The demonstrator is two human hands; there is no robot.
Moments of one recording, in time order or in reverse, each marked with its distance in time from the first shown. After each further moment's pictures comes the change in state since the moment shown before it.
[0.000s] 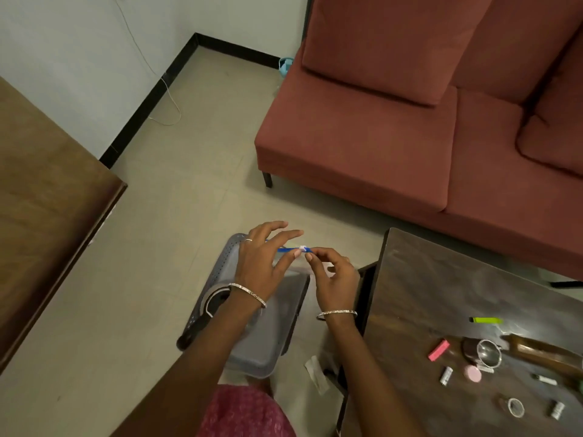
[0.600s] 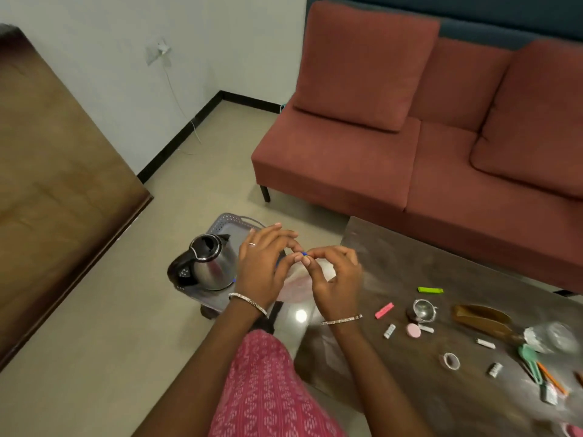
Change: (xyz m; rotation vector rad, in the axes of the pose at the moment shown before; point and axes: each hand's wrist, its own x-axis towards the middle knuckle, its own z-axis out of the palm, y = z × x) left_hand -0.198 0.216 0.035 0.087 0.144 0.111; right_hand -0.152 -0.012 -0.236 0.040 0.051 -0.402
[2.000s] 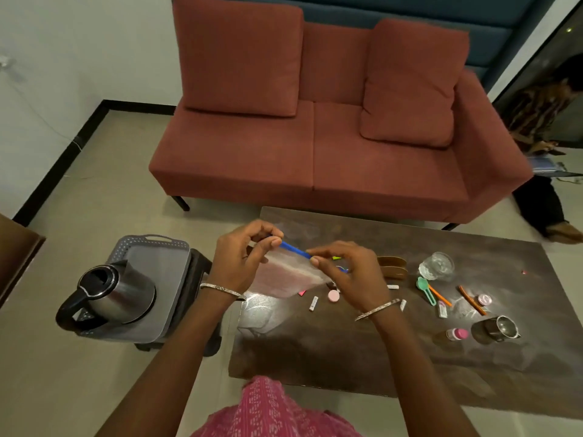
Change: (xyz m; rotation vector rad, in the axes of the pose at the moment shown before) left_hand 0.035 0.126 0.085 -0.517 -0.195 0.092; right_hand 0.016 0.047 -0.224 -0.193 -0.234 0.145
